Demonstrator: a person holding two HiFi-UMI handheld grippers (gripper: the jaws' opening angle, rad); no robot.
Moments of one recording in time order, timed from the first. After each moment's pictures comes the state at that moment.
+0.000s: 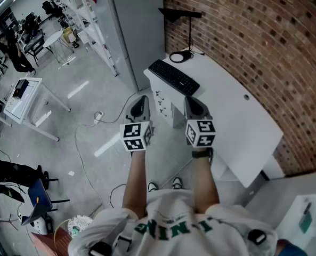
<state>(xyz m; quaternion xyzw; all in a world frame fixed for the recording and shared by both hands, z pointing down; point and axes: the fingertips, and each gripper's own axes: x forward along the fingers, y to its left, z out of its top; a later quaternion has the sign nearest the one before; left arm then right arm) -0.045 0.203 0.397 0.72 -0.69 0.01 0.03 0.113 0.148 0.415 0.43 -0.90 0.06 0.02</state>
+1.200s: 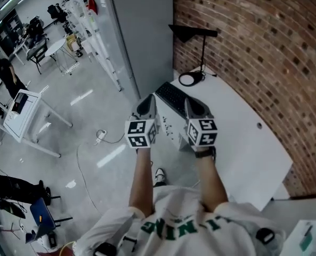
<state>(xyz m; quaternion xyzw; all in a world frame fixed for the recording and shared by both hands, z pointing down) -0.113 0.000 0.397 0.75 -0.66 0.00 0.03 0.028 -0.039 0.421 0.43 -0.90 0.07 0.02</state>
